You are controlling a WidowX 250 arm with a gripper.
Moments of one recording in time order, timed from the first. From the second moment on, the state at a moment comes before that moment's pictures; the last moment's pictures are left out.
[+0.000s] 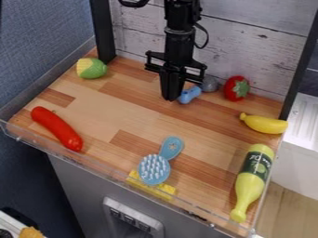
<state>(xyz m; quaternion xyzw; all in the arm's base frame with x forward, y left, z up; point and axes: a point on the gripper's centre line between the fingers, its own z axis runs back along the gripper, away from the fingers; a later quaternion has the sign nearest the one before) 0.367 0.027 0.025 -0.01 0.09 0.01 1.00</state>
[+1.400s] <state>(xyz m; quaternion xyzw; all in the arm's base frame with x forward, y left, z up) 0.392 -0.005 0.036 -0.01 0.07 0.40 0.92</state>
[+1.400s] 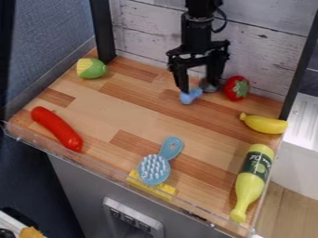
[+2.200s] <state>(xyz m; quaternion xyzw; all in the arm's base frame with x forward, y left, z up) 0.394 -0.021 0.021 -0.01 0.07 0.25 0.97</state>
